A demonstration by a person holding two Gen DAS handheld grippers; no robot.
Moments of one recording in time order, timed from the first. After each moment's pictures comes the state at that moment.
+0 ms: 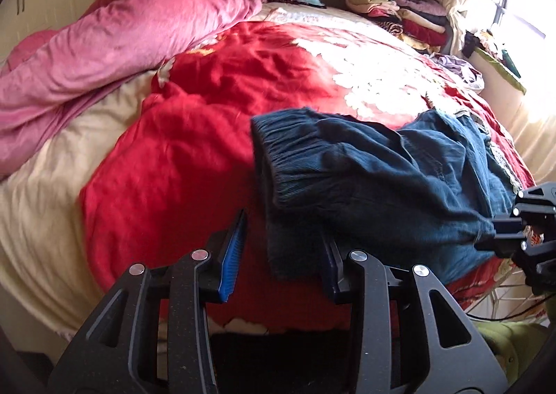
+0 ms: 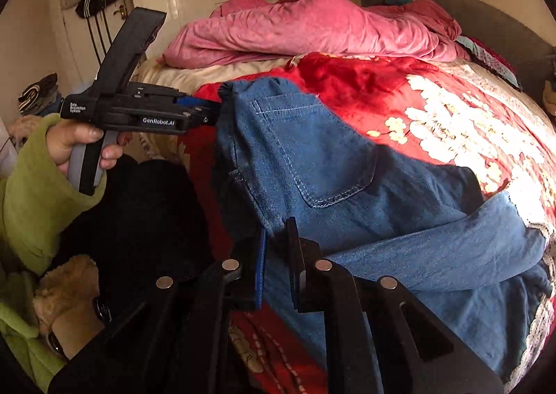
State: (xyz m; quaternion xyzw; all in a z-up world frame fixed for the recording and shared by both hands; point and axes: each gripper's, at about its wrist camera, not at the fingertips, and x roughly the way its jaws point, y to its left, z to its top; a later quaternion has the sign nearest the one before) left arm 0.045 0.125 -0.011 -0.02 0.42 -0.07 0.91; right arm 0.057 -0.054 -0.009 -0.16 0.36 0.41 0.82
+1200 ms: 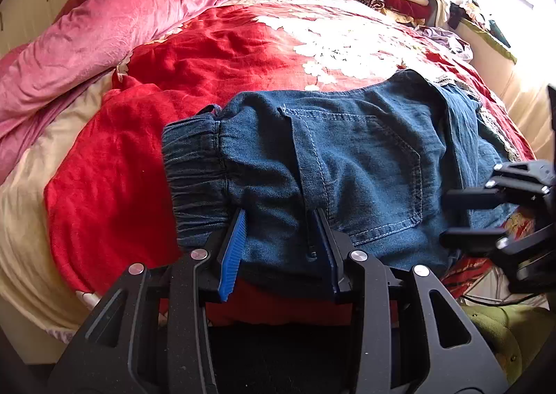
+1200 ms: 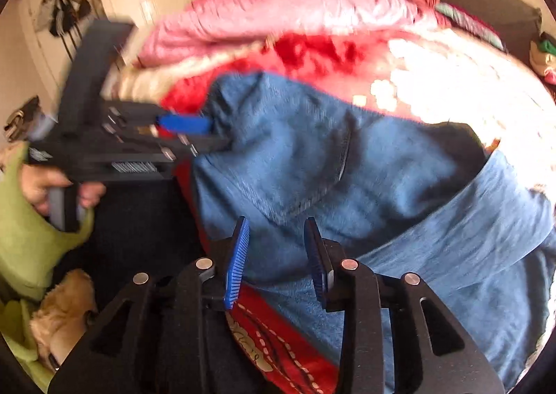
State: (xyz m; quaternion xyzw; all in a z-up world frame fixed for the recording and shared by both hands) left arm 0.045 0.076 -0.028 0.02 0.44 -0.10 0.89; right arm 0.073 -0.048 -0.032 -0.13 0.42 0.36 0.82
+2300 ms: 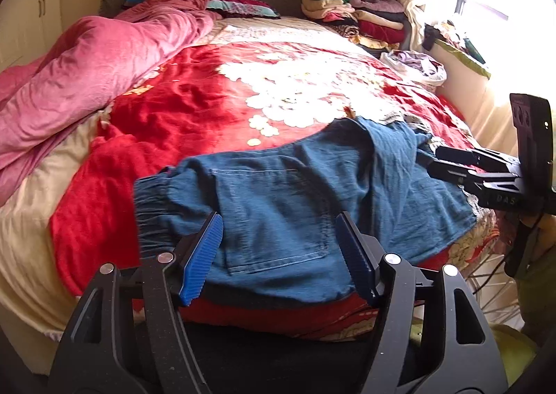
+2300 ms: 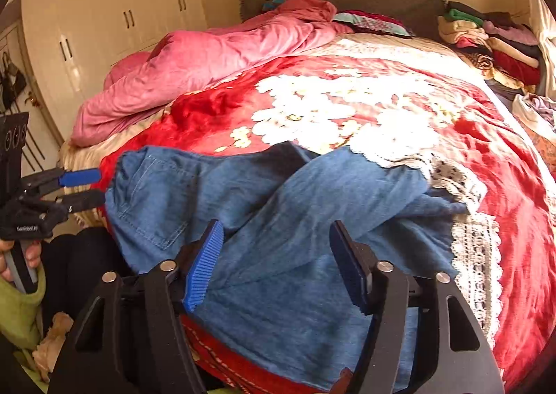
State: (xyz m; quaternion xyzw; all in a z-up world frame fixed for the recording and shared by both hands) left arm 0.022 0.030 0.032 0.00 0.39 -0.14 0.91; right arm 0.088 -0.178 0.018 -0.02 0.36 0.21 0.91
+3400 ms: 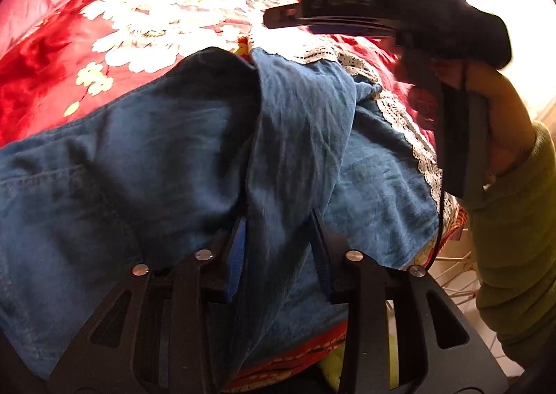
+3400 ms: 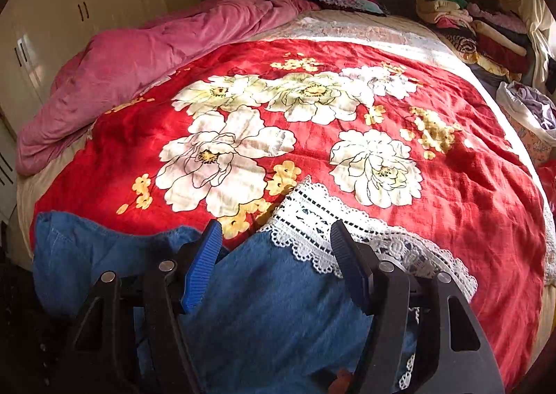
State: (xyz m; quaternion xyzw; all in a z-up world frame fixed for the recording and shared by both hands) left arm 0.092 -0.092 -0.038 -0.03 0.49 -0.28 0.83; right arm 0.252 -0.193 0.009 -0.03 0.42 0.15 0.89
